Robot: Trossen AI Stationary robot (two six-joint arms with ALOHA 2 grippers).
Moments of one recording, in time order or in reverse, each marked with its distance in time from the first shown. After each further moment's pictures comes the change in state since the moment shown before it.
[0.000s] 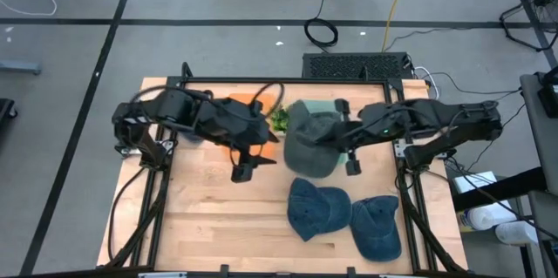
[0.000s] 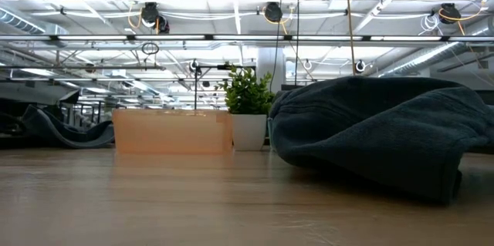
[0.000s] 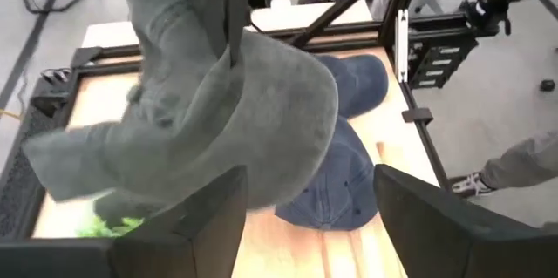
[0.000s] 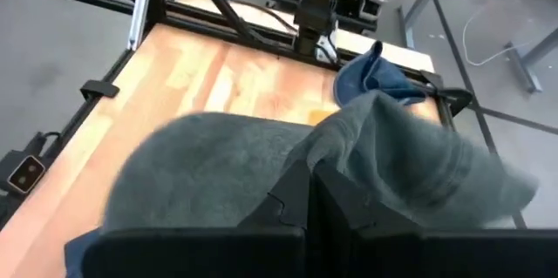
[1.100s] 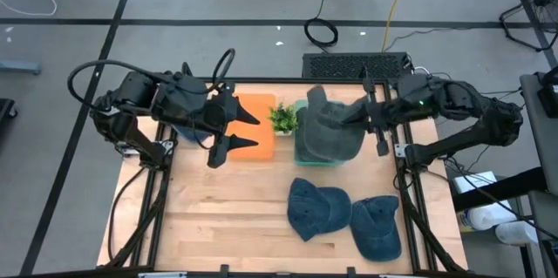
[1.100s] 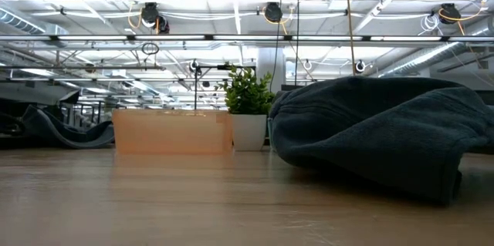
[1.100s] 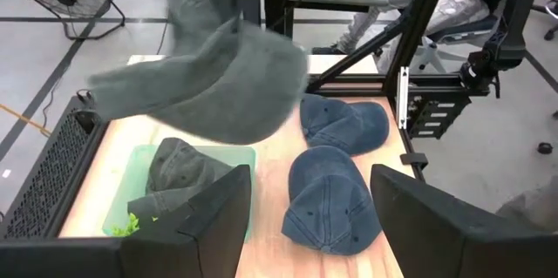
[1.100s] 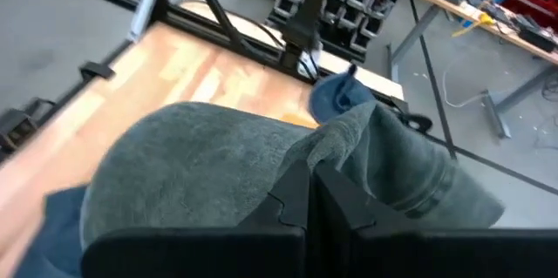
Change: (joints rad) left arm 0.009 -0.137 0.000 0.005 -0.043 -0.062; right arm -0.179 -0.182 -0.014 -0.095 -0.171 -0.228
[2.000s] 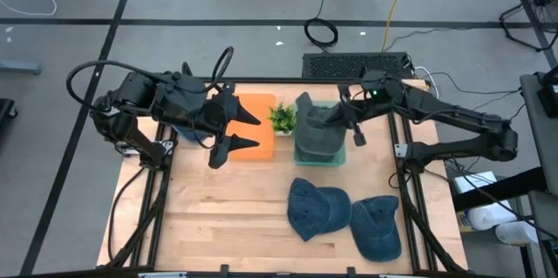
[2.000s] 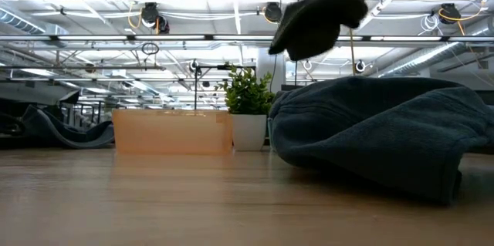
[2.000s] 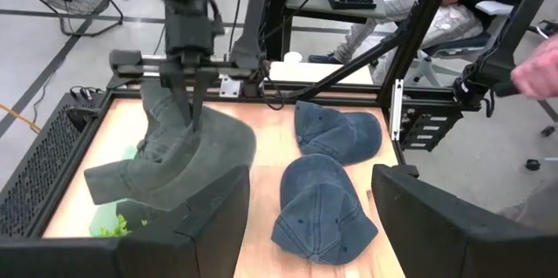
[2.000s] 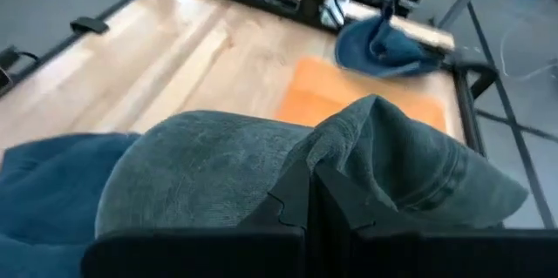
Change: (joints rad) left arm 0.000 0.000 0.000 0.022 0.000 -0.047; right arm -0.396 -0.035 -0.529 0.403 -0.442 -0.120
